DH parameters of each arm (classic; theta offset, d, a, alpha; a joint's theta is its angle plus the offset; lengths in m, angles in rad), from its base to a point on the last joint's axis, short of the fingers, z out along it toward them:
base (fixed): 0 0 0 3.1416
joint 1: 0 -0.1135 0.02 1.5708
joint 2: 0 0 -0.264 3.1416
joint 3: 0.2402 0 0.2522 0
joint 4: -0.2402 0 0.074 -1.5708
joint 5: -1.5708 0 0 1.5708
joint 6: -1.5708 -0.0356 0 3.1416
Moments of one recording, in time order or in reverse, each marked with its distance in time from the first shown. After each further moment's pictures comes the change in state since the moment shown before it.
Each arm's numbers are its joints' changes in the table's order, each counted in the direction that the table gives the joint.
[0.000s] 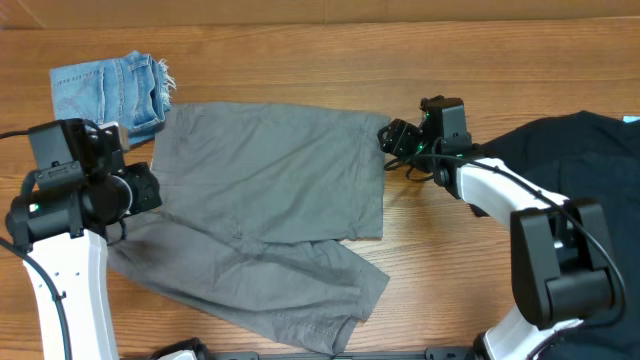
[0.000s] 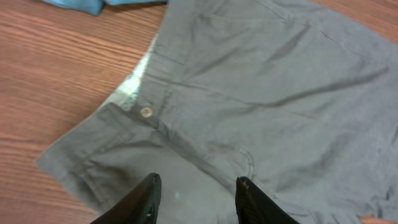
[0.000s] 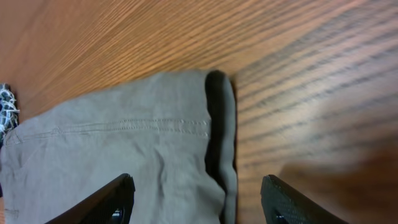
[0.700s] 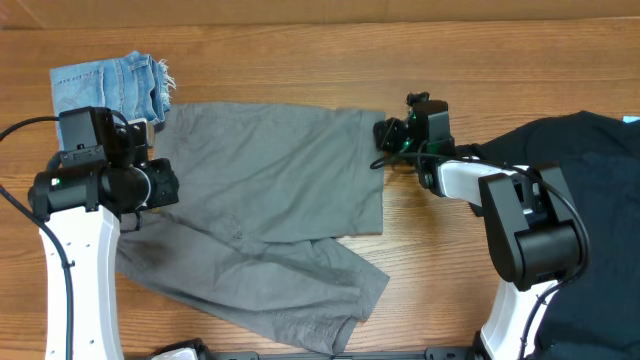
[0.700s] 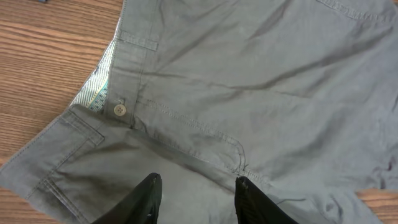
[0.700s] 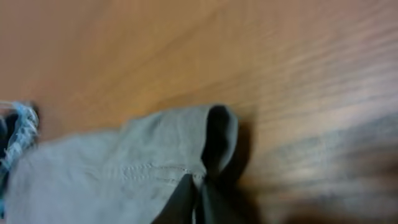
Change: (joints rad) left arm 0.074 0.089 0.000 0.001 -0.011 -0.026; right arm -0.013 0.204 0.018 0.389 -0.003 -0.031
